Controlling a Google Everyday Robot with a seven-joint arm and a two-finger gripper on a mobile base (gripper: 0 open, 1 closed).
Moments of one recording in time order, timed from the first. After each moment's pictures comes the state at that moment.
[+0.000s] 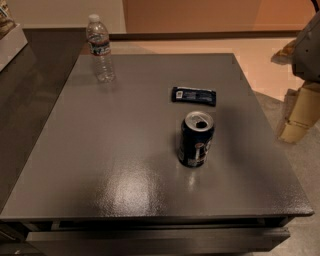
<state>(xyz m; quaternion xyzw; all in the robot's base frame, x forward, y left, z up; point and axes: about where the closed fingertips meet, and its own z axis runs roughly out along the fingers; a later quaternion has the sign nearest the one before) 0.438 -0.217 0.976 -0.60 0.78 -0.03 0.16</state>
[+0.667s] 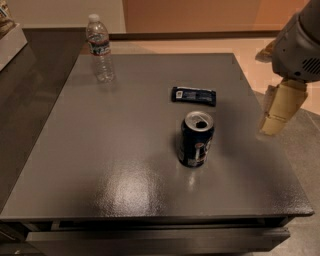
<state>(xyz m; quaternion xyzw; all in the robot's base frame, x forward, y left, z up) 0.464 -0.201 0.965 -0.61 0.77 -0.03 0.17</state>
